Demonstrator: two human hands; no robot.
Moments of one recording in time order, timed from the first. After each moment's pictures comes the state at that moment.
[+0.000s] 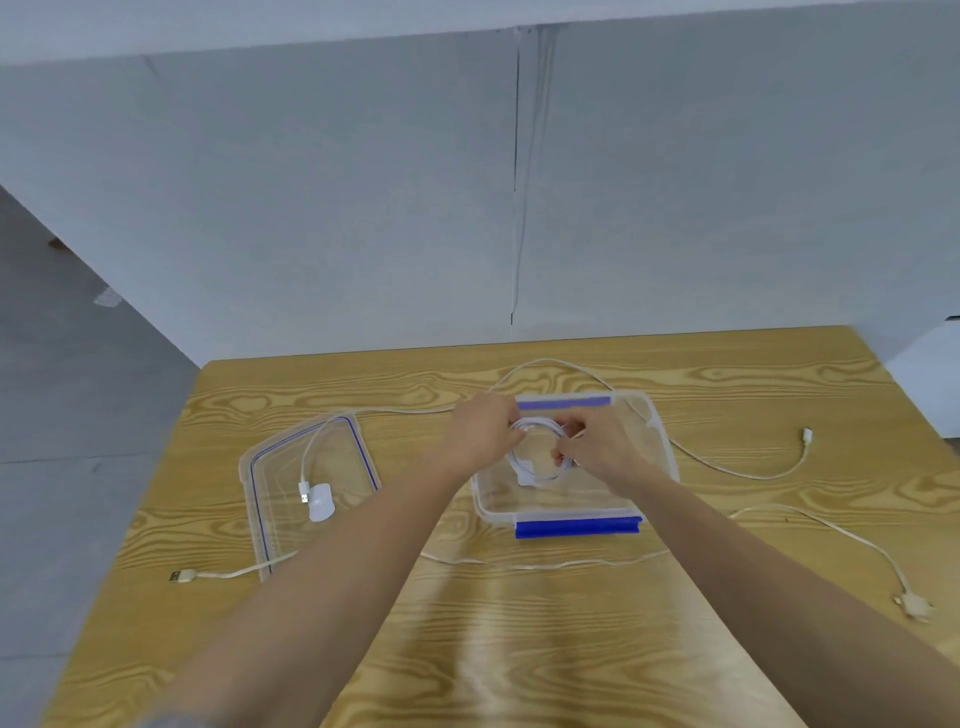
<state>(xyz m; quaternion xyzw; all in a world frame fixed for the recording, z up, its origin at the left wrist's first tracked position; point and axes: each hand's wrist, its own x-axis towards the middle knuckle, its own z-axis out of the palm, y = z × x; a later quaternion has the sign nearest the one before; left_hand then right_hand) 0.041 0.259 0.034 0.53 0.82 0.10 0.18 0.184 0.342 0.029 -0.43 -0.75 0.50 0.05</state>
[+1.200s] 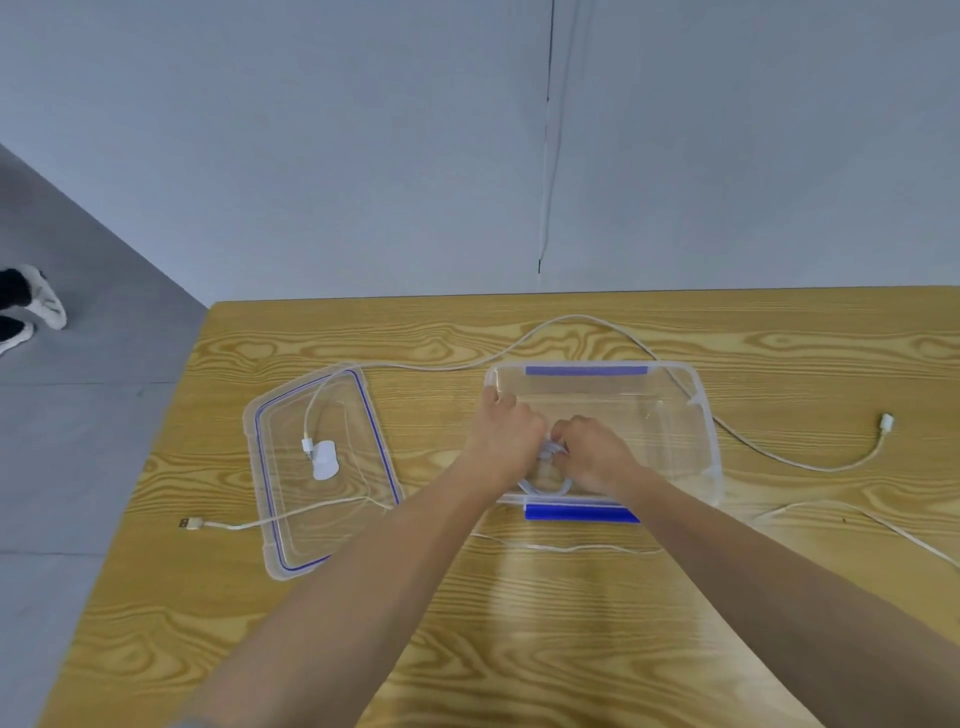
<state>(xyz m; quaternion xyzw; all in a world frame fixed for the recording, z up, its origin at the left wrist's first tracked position) 0.066 0.263 -0.016 0.58 0.80 -0.15 0.09 0.162 0.351 -0.062 -0.30 -0.90 0.28 -0.16</state>
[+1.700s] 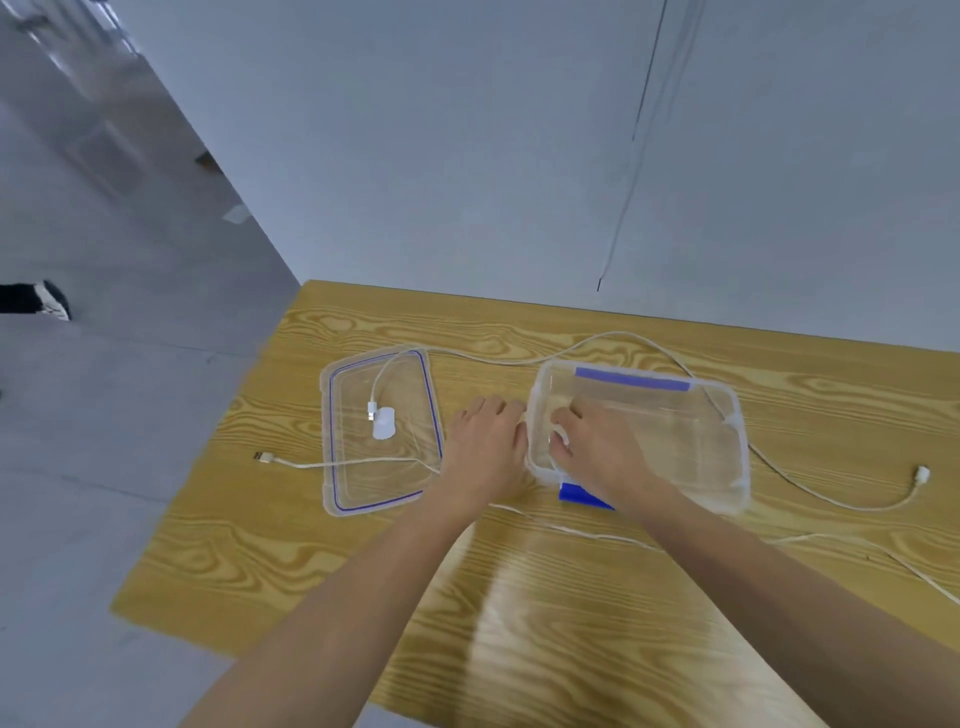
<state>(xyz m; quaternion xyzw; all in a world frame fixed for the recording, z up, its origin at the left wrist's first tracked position) 0.076 0.162 0.011 0.42 0.89 0.18 0.01 0.159 0.296 -0.010 -0.14 -0.98 0.12 0.07</state>
